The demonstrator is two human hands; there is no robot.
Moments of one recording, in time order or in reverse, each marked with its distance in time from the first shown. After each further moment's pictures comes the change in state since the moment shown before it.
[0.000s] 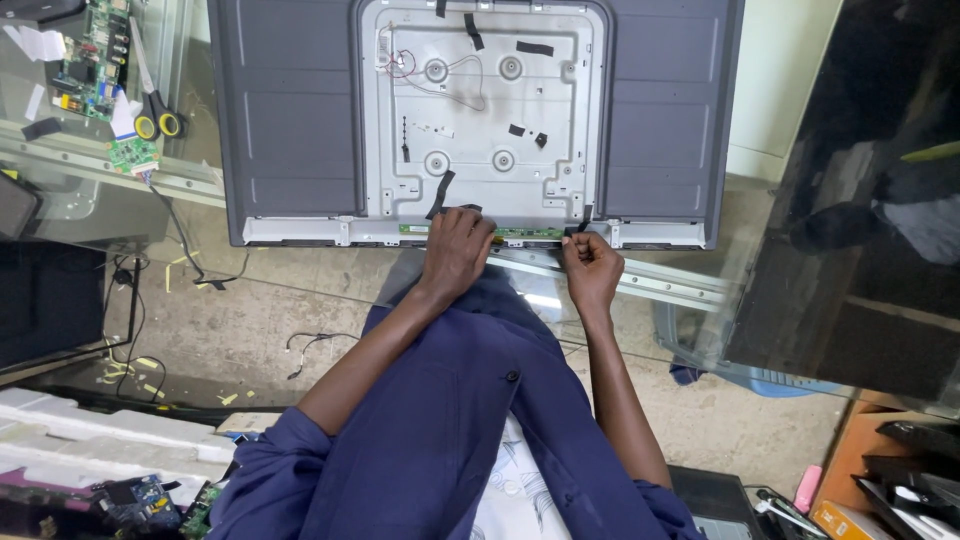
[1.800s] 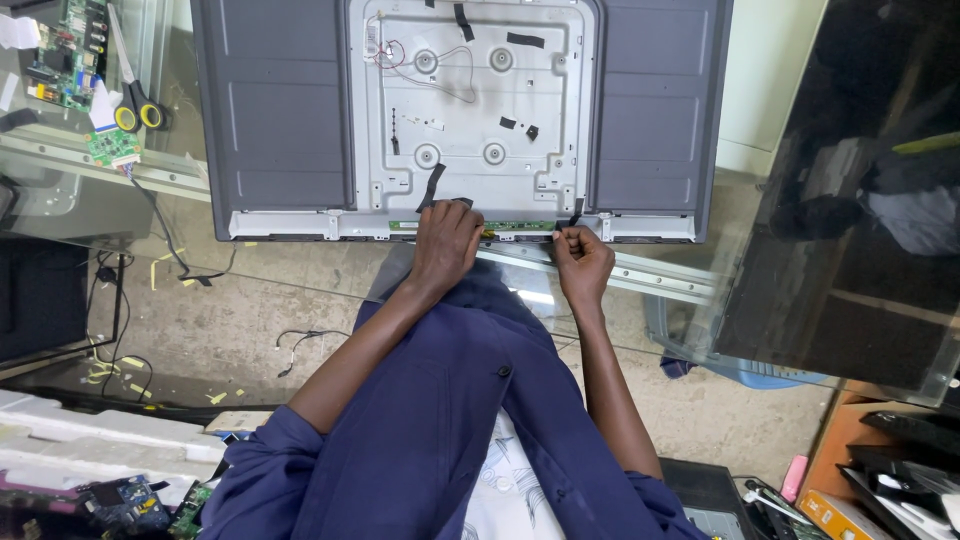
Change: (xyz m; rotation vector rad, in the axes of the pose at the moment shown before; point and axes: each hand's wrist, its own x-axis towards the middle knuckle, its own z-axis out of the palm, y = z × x) left_hand 0.000 -0.002 -0.001 -0.025 -0.017 -0.024; right_hand -0.001 -0.005 0.000 -0.001 0.005 -0.010
